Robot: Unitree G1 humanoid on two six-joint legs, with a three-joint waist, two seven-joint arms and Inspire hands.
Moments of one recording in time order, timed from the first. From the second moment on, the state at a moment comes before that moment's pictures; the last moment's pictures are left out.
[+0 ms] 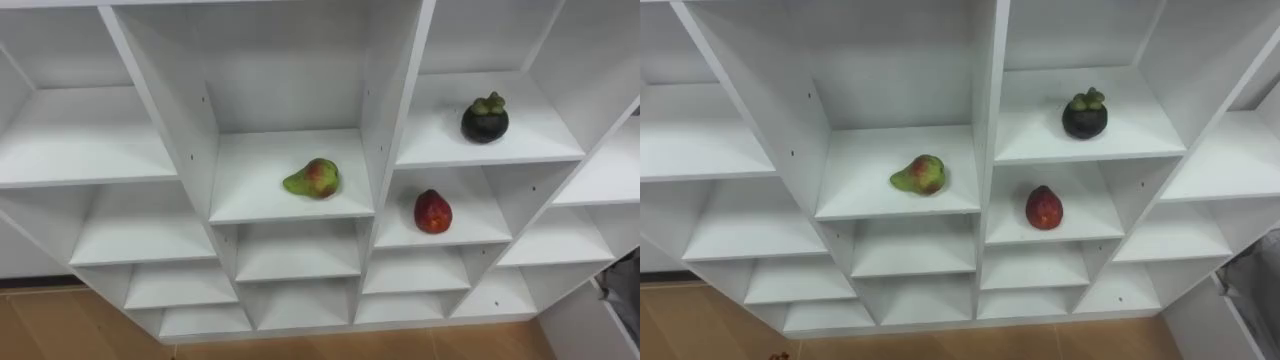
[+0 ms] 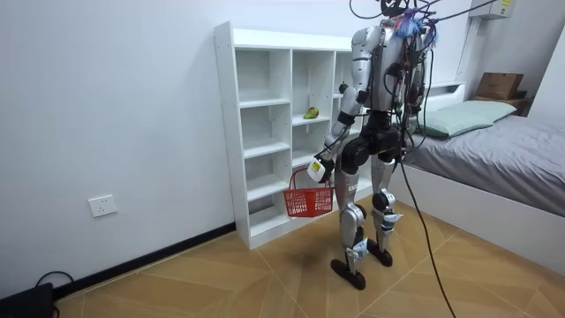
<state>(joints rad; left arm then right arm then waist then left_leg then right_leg) 0.18 0.20 0.04 1.15 -0.11 -0.13 -0.10 0.13 -0.21 0.01 1.32 0.39 -0.10 0.17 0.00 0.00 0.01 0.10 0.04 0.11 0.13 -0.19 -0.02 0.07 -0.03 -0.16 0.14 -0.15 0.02</state>
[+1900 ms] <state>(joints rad) 0.17 0.19 -0.01 1.13 -0.13 -0.19 -0.09 0.31 -0.22 0.03 0.13 -0.10 -0.27 -0.36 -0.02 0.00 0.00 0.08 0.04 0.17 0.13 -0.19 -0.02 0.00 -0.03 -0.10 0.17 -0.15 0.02</state>
